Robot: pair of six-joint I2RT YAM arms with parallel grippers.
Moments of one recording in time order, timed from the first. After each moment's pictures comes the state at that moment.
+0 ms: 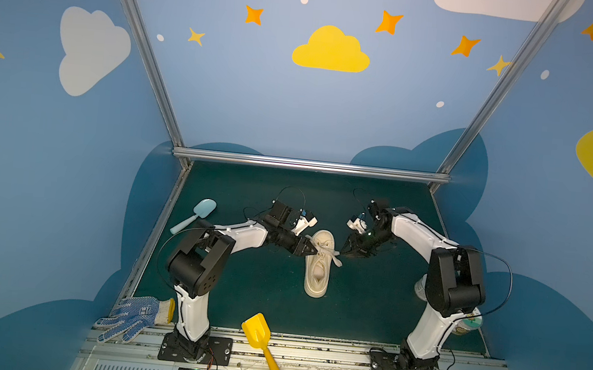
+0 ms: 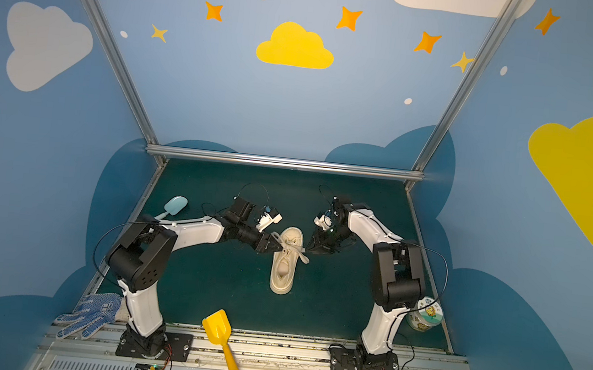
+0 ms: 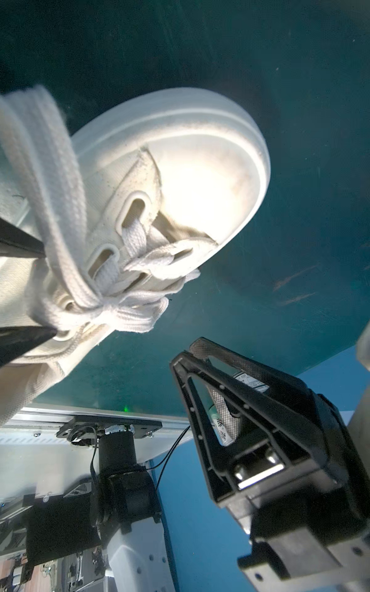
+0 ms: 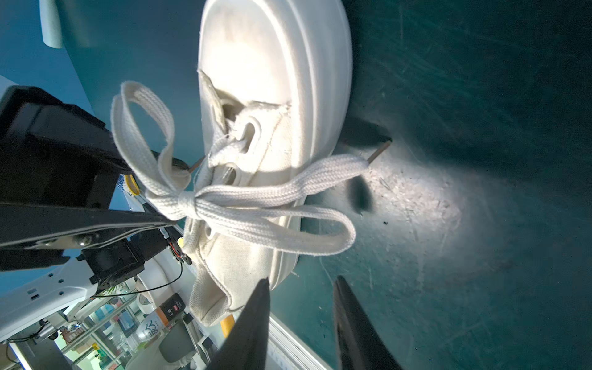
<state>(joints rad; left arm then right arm) -0.50 1.87 1.09 -0.13 0.81 -0.11 0.31 1.84 1.33 -0.99 -0.63 0.15</state>
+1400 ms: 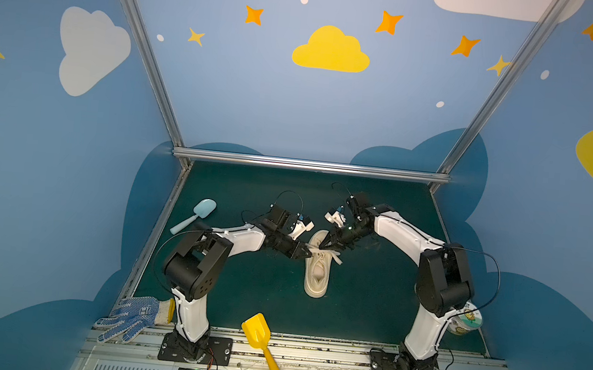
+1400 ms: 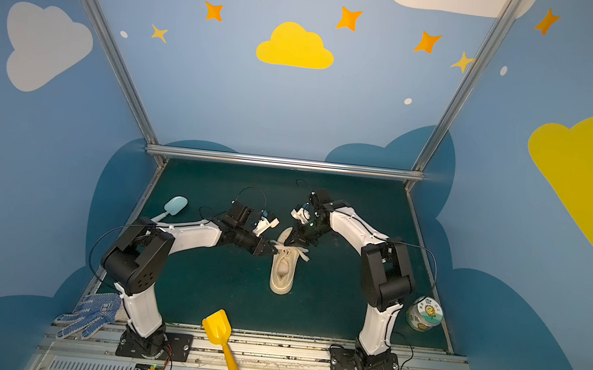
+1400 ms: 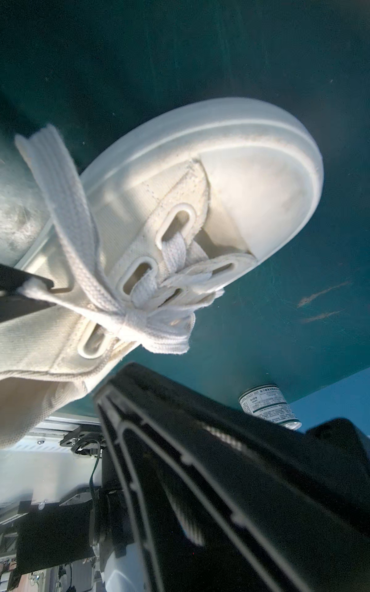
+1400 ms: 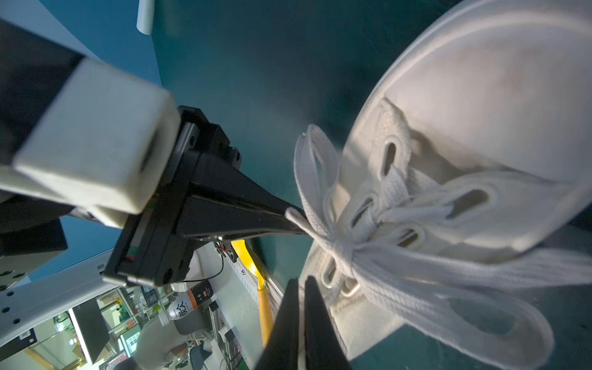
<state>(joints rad) -0.50 1.84 1.03 -0.14 0.77 -0.12 0.48 1.88 1.40 -0.83 -0.77 0.31</state>
